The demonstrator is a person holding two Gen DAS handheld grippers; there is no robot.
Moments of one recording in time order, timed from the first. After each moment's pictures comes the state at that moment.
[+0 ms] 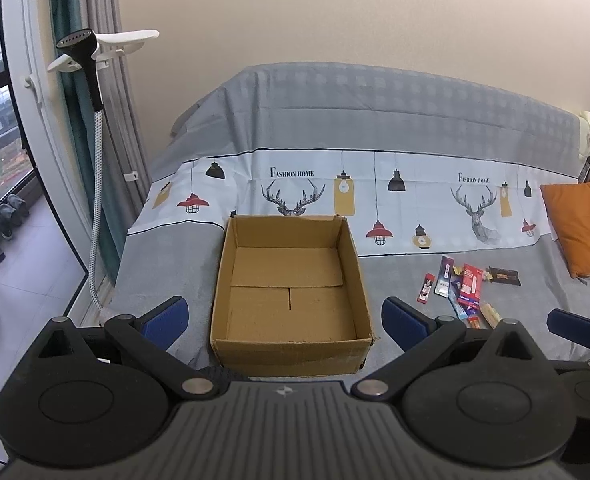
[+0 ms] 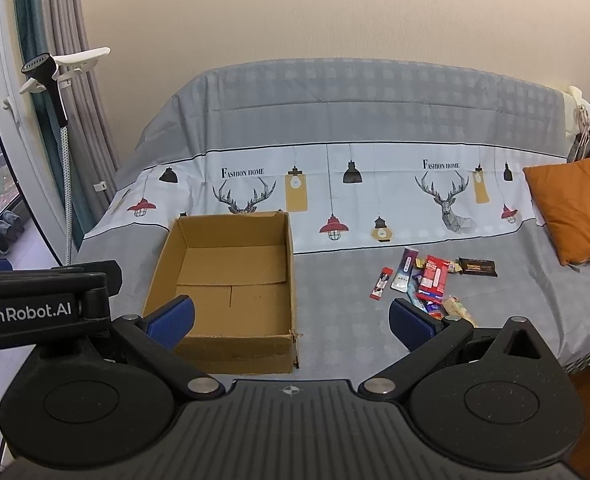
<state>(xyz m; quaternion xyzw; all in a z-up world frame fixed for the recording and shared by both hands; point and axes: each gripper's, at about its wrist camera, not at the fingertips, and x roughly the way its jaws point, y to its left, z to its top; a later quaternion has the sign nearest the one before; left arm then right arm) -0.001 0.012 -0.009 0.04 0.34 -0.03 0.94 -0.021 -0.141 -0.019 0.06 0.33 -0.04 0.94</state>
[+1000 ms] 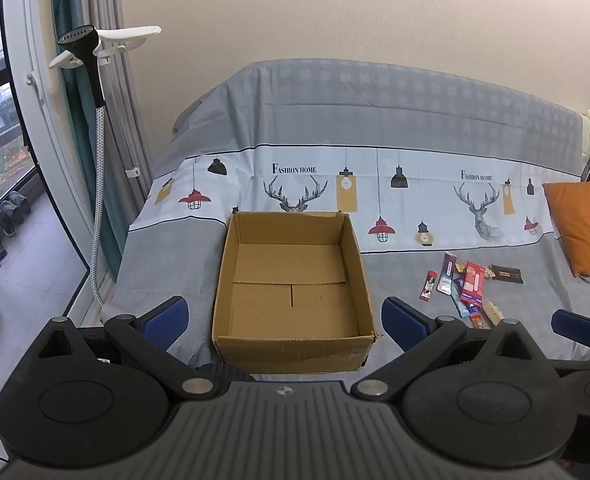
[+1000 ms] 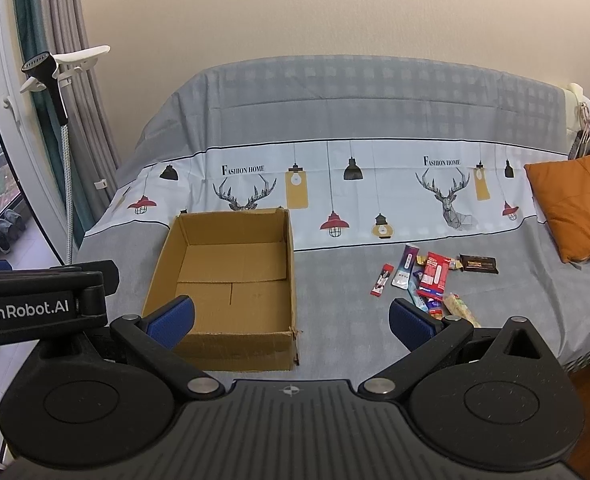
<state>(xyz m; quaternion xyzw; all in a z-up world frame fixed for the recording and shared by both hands) 0.001 0.010 -0.011 0.04 0.34 -0.03 0.94 -0.022 -0.140 -0.021 0.06 0.33 -0.04 0.94</state>
